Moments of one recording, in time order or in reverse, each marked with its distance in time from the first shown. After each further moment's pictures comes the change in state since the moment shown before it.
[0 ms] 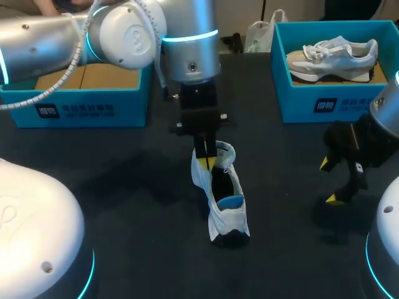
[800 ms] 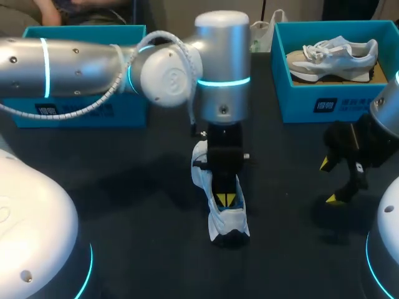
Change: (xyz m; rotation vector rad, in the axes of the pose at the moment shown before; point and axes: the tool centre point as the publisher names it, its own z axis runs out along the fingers) left arm -0.027 -0.008 0.090 0.052 0.086 0.049; right arm 0.000 0.000 0.000 0.000 0.000 0.000
